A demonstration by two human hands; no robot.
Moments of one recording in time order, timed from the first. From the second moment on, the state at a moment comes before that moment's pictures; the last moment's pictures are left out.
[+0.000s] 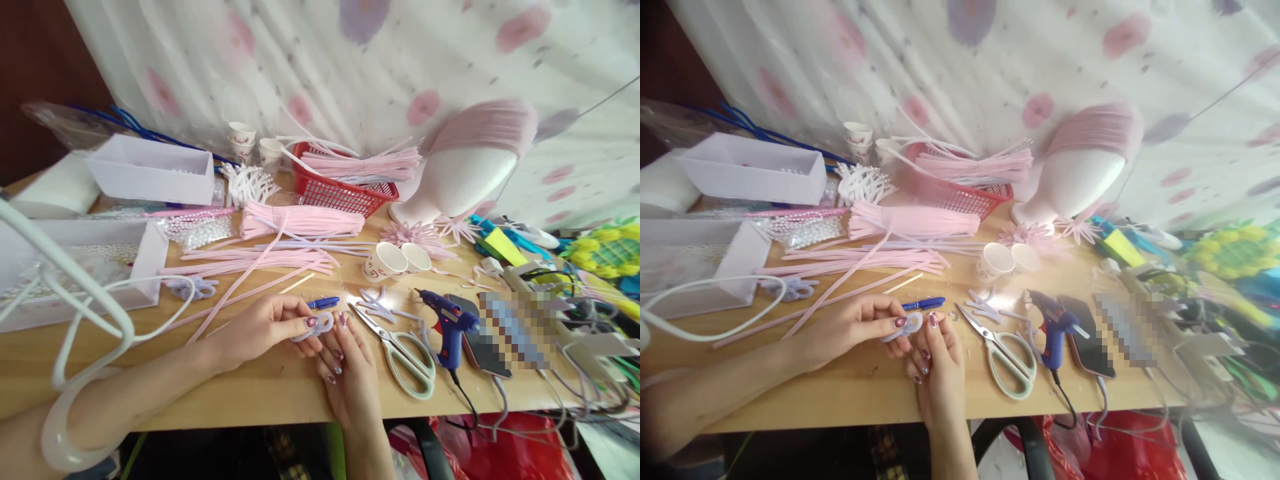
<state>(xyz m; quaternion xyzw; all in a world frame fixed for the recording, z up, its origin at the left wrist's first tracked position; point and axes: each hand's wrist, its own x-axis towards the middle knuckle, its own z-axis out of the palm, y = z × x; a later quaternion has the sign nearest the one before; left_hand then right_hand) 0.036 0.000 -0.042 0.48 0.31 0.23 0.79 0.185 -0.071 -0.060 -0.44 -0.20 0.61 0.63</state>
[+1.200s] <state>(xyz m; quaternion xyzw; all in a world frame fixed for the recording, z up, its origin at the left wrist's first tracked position) 0.039 0.000 -0.046 0.49 0.32 0.33 0.74 0.175 -0.078 -0.069 -0.49 -0.36 0.45 0.66</state>
